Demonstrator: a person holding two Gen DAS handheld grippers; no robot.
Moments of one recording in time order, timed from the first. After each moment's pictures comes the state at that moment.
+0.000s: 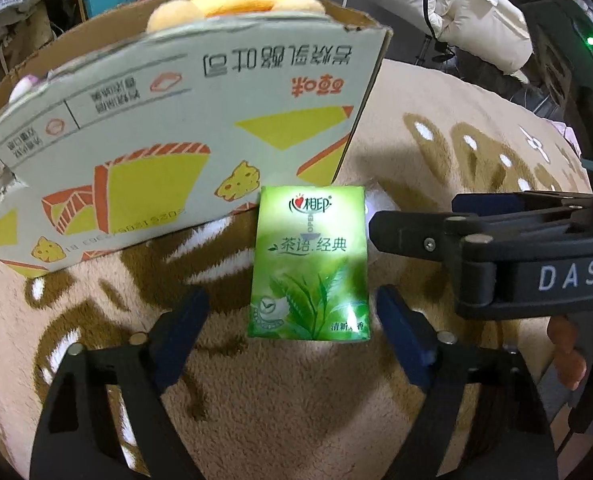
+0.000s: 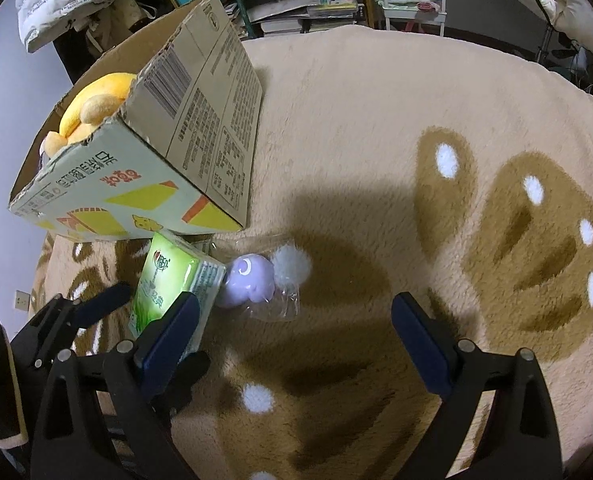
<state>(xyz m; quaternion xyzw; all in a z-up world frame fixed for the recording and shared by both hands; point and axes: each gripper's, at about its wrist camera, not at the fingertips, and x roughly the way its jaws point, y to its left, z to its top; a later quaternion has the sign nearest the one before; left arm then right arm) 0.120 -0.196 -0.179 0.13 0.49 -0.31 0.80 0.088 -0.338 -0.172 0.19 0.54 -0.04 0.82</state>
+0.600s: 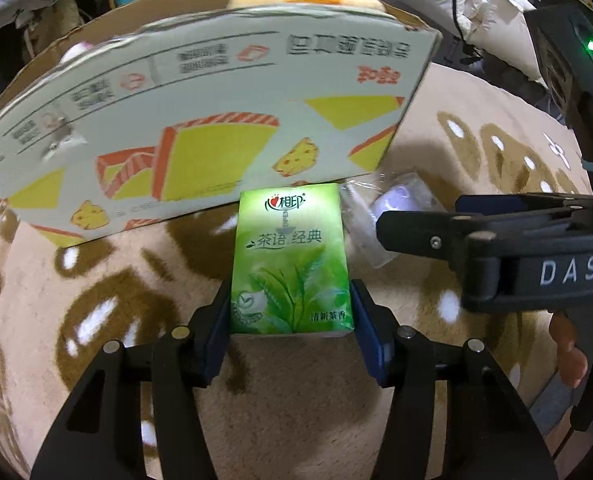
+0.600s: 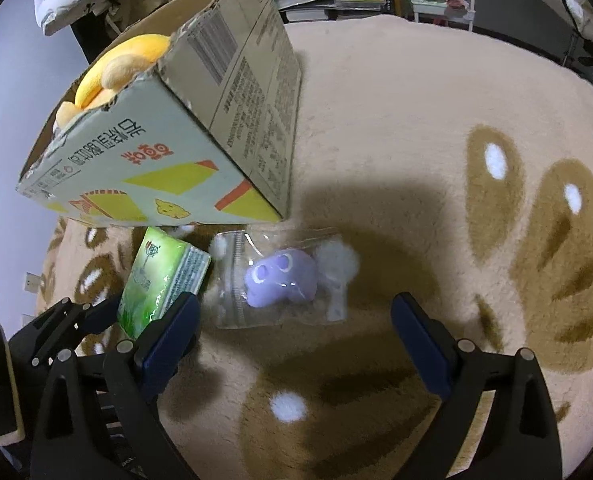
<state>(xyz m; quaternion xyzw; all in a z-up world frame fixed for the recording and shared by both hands) 0.119 -0.170 -0.174 0.13 0.50 -0.26 0.82 0.101 -0.319 -0.183 0.19 0.55 0.01 0.81</state>
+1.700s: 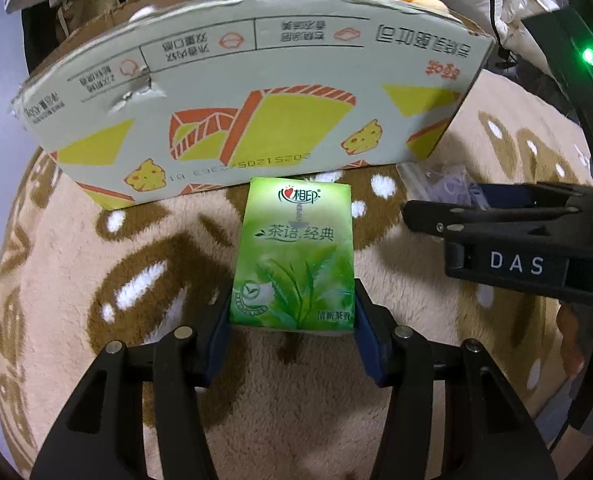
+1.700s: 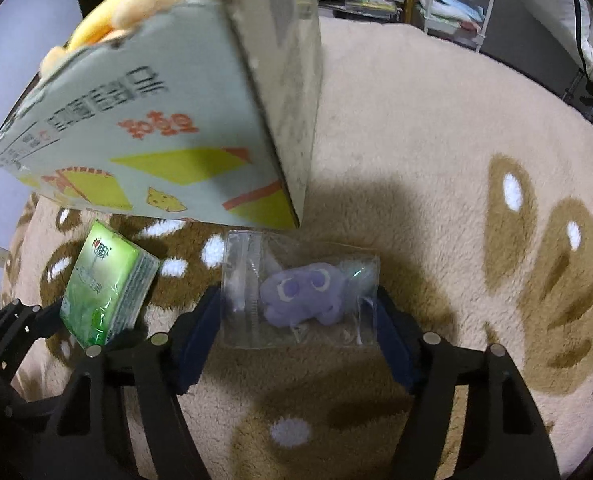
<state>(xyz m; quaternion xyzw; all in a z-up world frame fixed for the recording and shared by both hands) 0.121 -0.142 -0.181 0.13 0.51 -0.20 0.82 0.129 -0.284 -0.195 0.10 0.56 -0.02 0.82</state>
